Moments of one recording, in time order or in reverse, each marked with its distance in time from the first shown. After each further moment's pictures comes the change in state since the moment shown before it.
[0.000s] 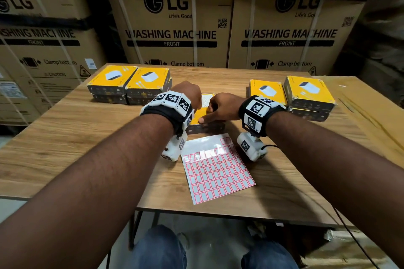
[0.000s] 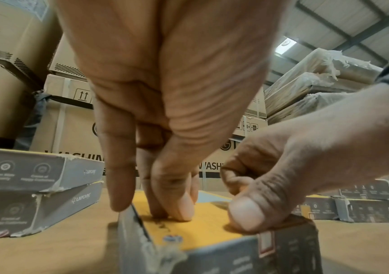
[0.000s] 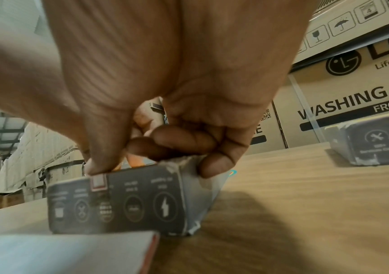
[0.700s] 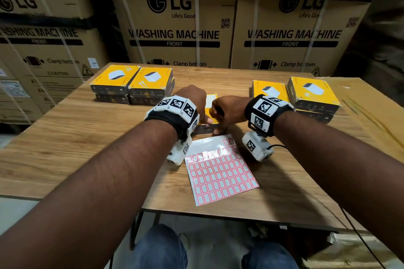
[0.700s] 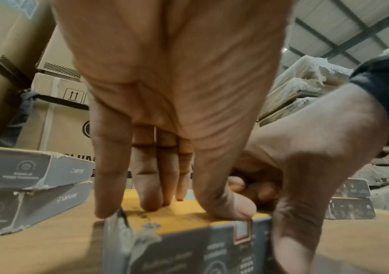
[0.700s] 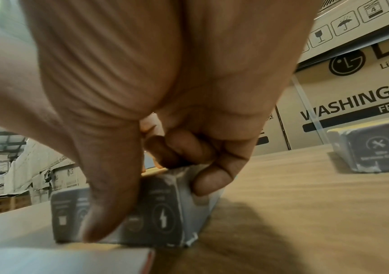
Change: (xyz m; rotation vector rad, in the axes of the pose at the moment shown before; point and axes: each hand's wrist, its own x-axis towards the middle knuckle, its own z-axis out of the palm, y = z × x) left_hand 0.005 0.003 0.018 0.037 0.045 -0.007; right_hand -0.005 0.002 -0.007 -0.106 -0.133 -0.043
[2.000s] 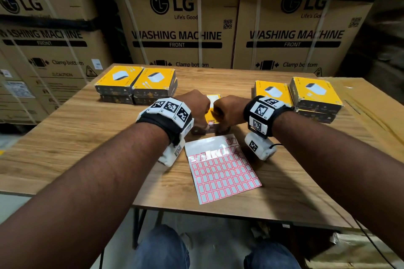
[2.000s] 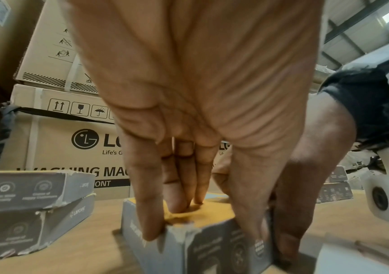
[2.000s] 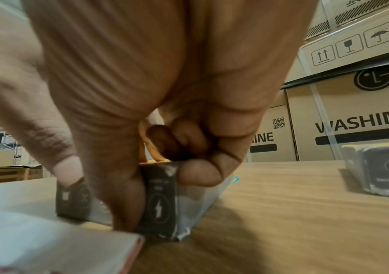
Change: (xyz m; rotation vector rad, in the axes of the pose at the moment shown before) left_hand -0.017 -0.005 -0.006 0.108 -0.101 0.141; right_hand 0.004 -0.007 0.005 -0.237 0.081 -0.004
